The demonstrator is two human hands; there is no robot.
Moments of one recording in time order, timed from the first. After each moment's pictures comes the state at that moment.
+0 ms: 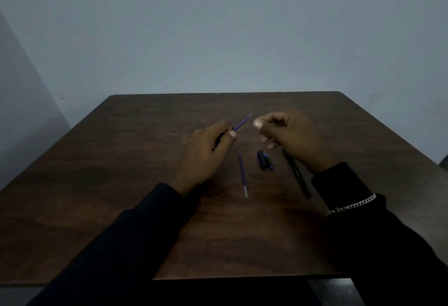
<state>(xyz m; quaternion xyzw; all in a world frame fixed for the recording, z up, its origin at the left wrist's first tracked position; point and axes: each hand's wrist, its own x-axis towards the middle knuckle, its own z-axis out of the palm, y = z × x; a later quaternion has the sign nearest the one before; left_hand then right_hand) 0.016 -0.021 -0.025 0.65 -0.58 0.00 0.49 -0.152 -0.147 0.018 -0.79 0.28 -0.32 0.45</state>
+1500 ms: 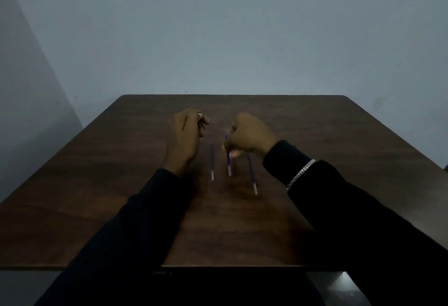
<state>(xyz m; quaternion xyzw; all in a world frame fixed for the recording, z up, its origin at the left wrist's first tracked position) 0.076 -0.019 -0.025 0.63 -0.42 -0.03 0.66 -0.063 -0.107 0.033 -0.86 0.34 -0.09 0.37</state>
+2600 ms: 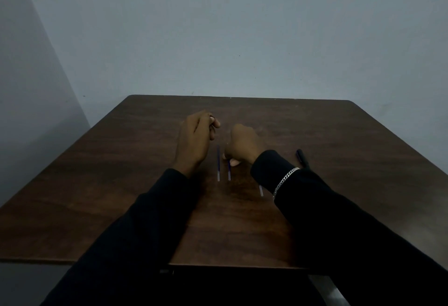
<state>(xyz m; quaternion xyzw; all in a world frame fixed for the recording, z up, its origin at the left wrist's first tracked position) 0.075 -0.018 -0.027 0.63 -0.44 -0.03 0.64 -0.031 -0.100 0.010 -0.86 0.39 -0.05 0.31</state>
